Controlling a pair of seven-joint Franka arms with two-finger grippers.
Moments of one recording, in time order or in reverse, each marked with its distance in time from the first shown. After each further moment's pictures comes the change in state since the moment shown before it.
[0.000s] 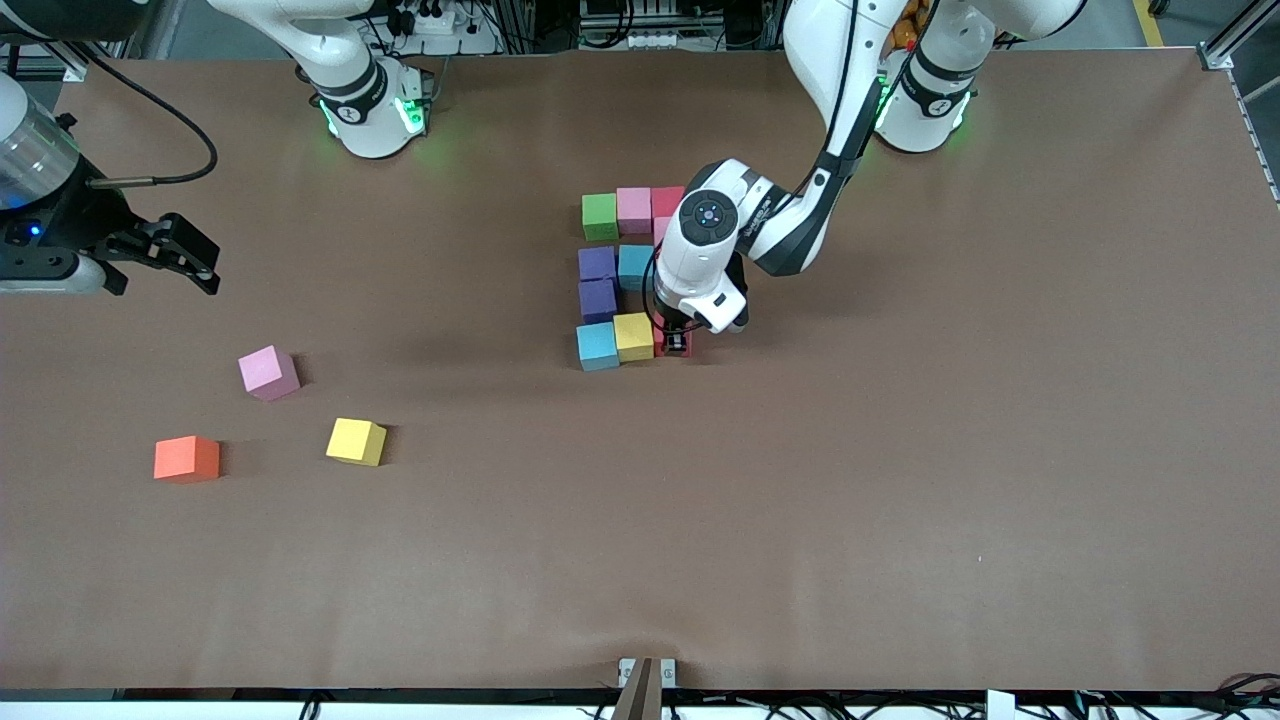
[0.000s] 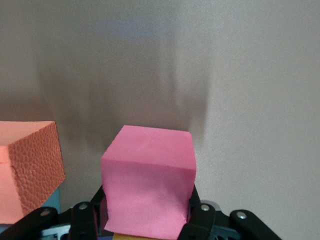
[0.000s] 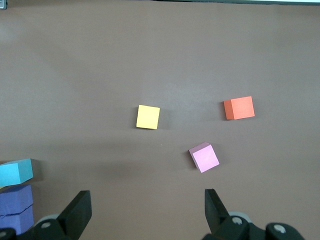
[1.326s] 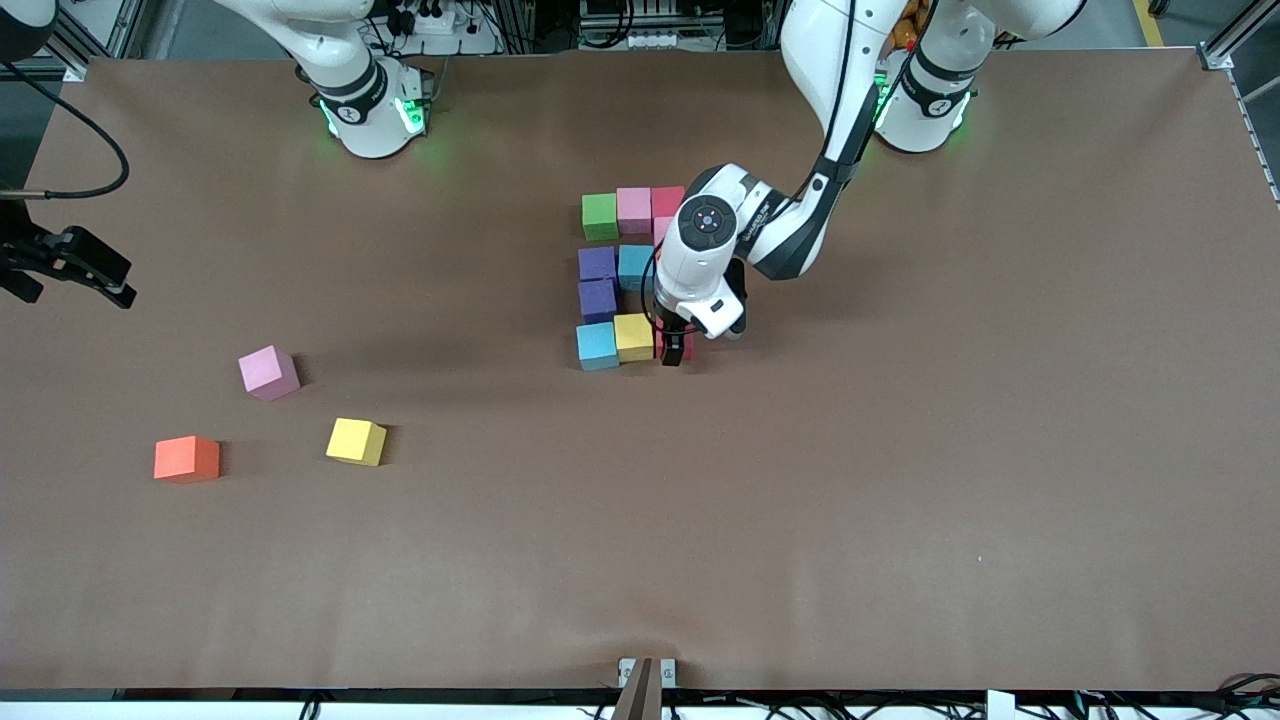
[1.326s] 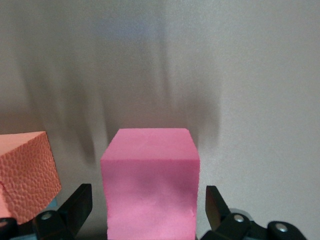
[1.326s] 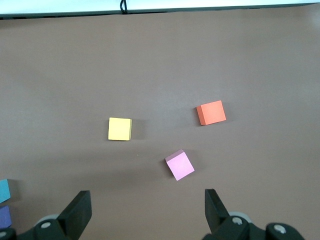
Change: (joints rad) left arm 0.003 0.017 -0.002 0.011 0.000 0.001 0.083; right arm -0.129 0.004 -0.003 0.002 0.006 0.033 -0.063
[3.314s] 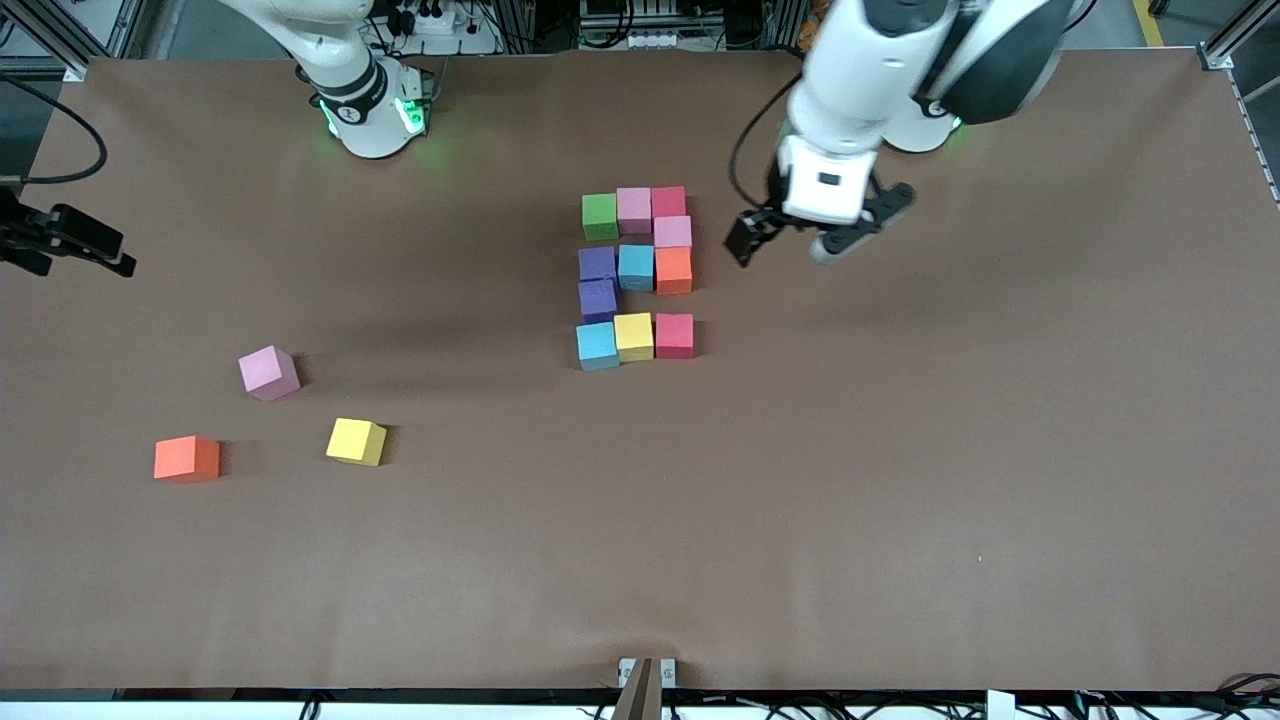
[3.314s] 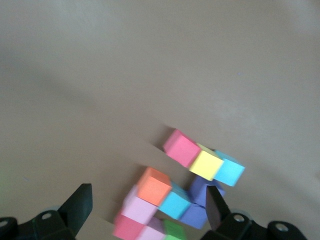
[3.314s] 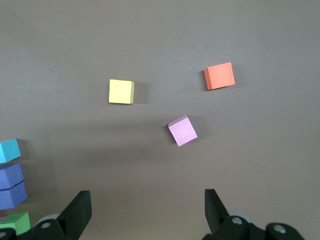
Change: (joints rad) left arm 0.202 -0.619 0.015 -0.006 0.169 -0.634 1.040; right arm -0.023 0.004 -0.068 0.010 0.081 -0.158 -0.118
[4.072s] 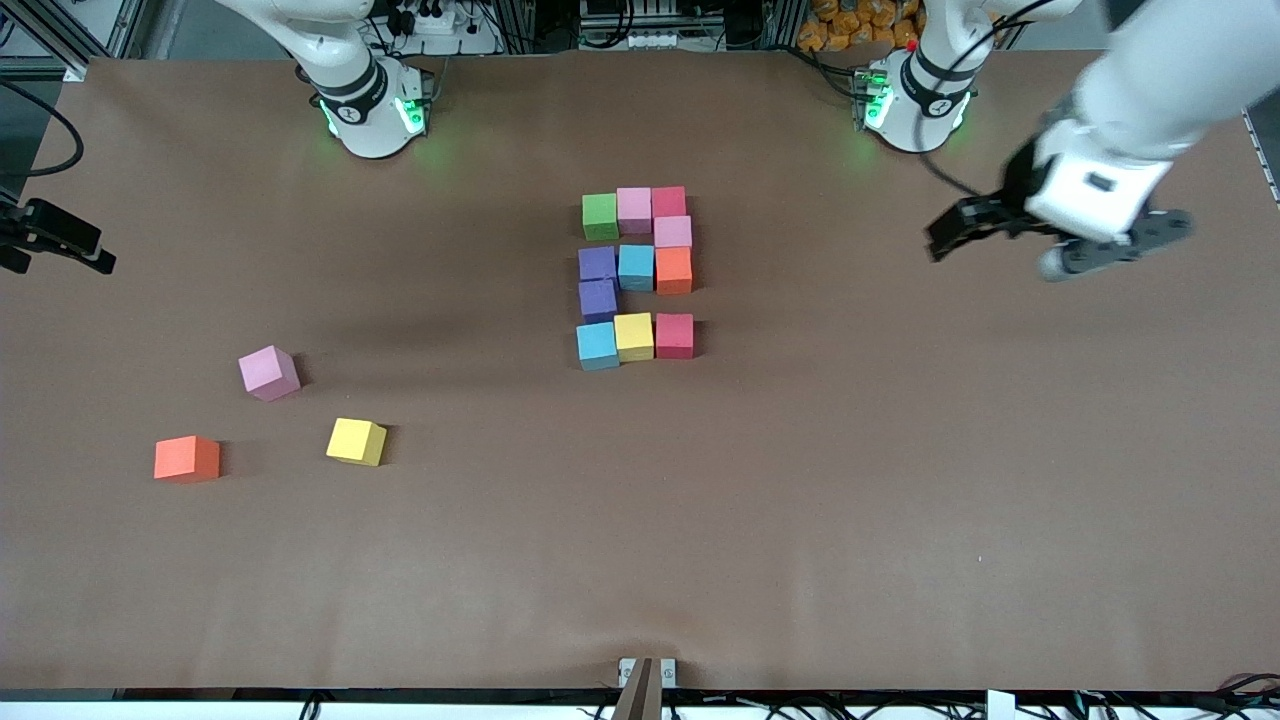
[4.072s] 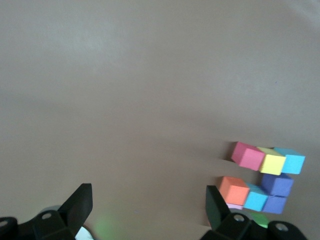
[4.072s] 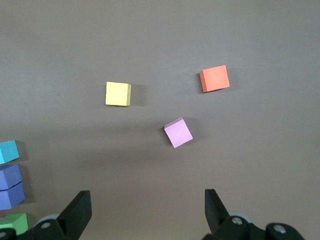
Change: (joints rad) left arm 0.441 -0.019 -0.077 0.236 0.015 -0.350 0.653; right arm 0.012 0.000 -0.028 0.012 0.002 -0.001 -0.013
